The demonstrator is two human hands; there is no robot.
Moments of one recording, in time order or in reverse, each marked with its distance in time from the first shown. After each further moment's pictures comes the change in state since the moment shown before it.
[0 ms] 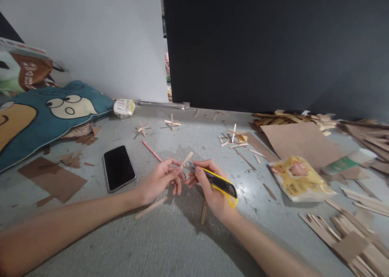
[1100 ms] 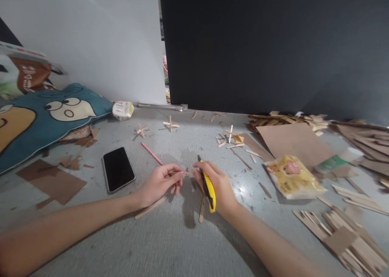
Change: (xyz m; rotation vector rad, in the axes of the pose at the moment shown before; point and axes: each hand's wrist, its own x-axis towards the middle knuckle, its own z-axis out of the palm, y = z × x) left_hand -0.002 0.003 0.006 0.108 0.023 0.029; right_hand 0.008 0.005 -0.022 -0.763 -0.017 -0.586
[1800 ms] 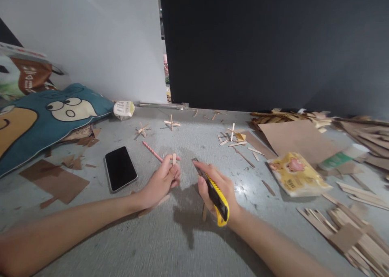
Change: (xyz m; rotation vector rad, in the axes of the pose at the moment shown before) left_hand -0.004 -0.013 -0.001 0.110 0.114 0.099; right_hand -0.012 -0.020 -0.006 0.031 0.023 0.043
